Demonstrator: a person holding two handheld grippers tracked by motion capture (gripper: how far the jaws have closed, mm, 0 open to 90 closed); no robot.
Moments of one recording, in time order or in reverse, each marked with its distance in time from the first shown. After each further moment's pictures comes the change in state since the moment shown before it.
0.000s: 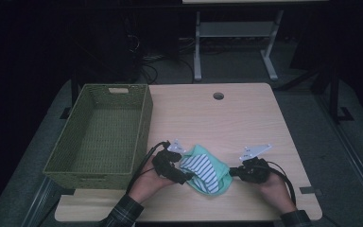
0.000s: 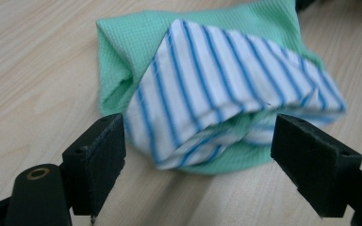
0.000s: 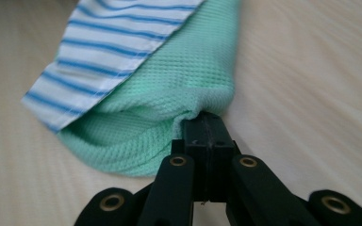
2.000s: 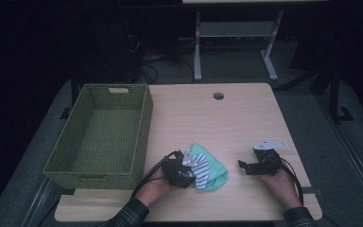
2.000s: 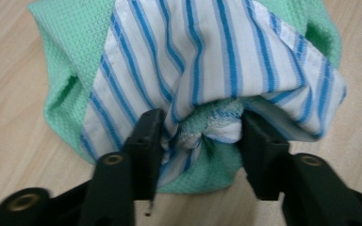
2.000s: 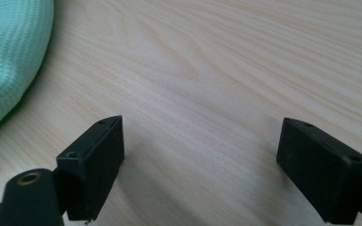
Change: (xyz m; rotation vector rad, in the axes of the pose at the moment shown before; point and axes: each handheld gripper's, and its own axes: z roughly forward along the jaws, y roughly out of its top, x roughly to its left) left arm -0.020 -0.004 0.031 0.110 0.095 0.172; right arm -0.051 -0.027 -0.004 -0.096 -0.337 0.182
